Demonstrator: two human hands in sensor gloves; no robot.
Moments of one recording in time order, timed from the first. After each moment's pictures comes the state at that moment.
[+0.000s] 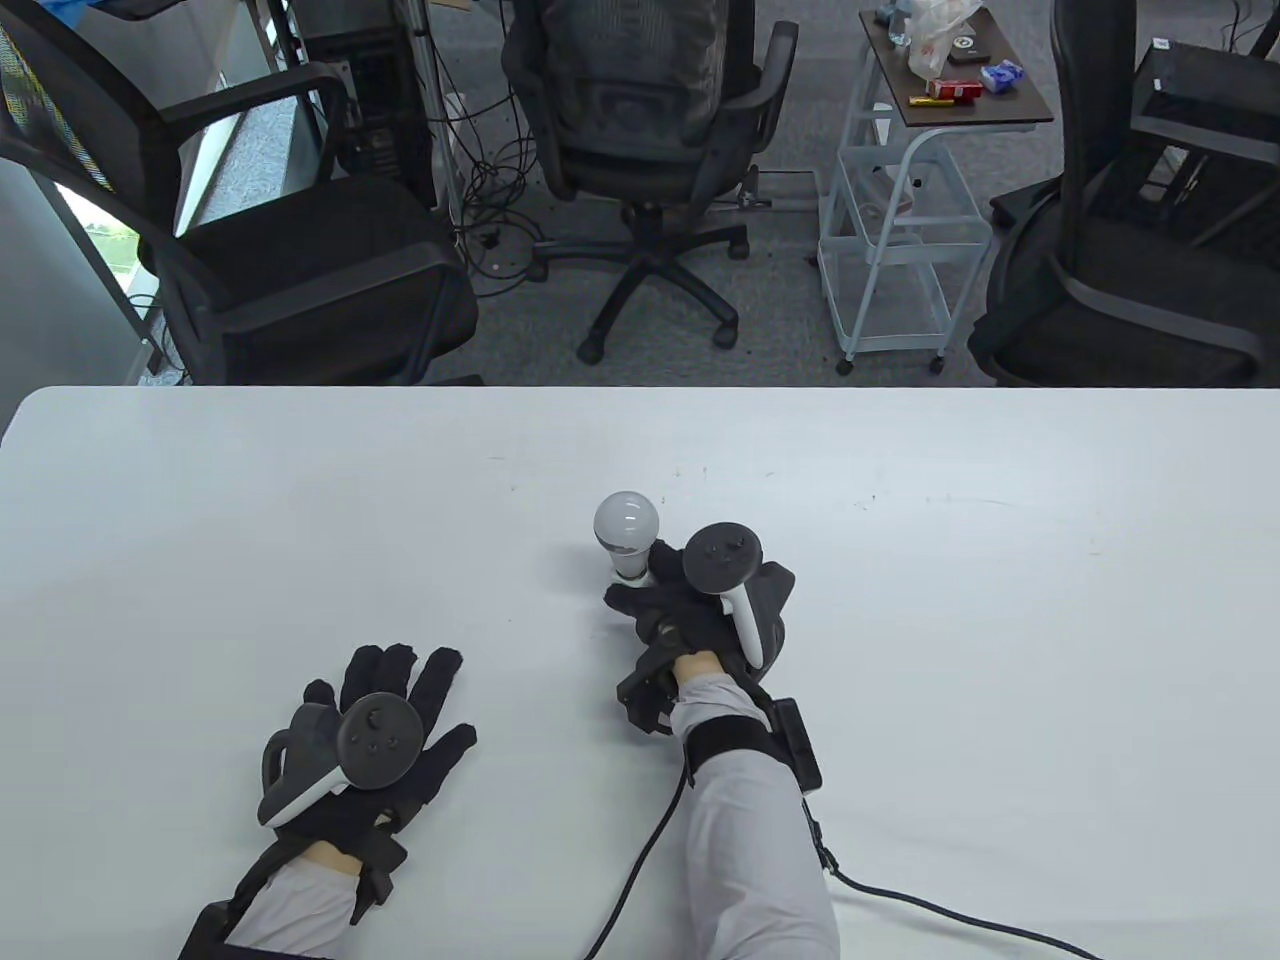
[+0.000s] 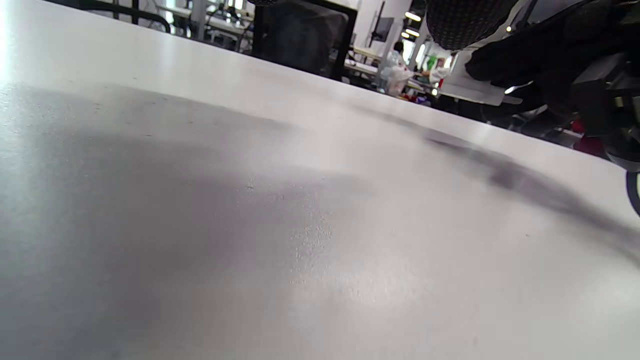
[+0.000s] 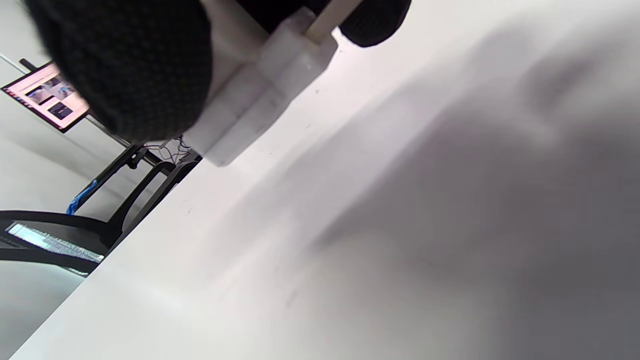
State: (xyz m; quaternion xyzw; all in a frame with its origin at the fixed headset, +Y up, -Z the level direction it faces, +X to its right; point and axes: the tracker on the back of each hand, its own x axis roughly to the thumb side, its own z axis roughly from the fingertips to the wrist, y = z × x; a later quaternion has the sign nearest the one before) left_hand -0.268 -0.714 -0.288 -0.09 -0.12 0.10 0.98; right_hand 0.042 -0.725 -0.430 -0.12 0.06 0.90 0.41
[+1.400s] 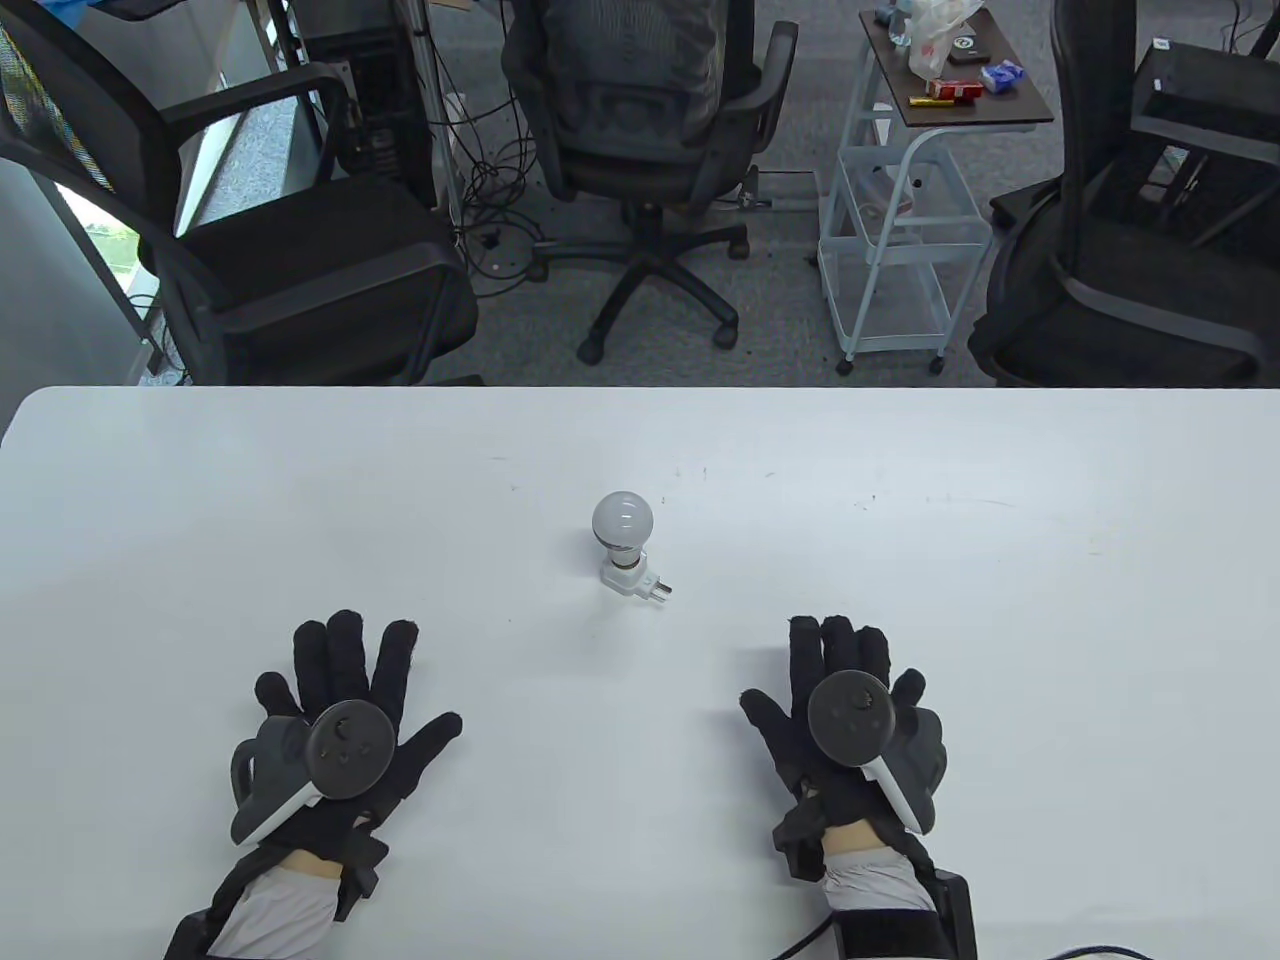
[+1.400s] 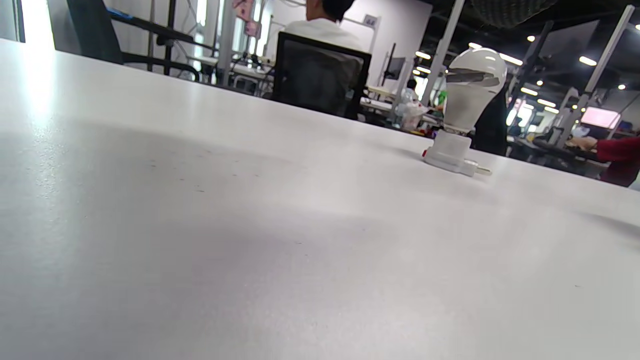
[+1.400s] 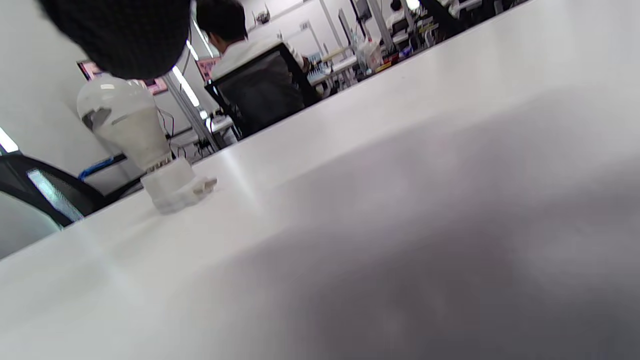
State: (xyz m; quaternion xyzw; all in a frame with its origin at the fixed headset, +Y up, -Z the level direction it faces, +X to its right) left_hand -0.284 -0.706 -0.281 -0.03 -0.09 0.09 0.99; right_hand 0.149 -0.722 -0.291 -0.04 0.00 0.96 0.26
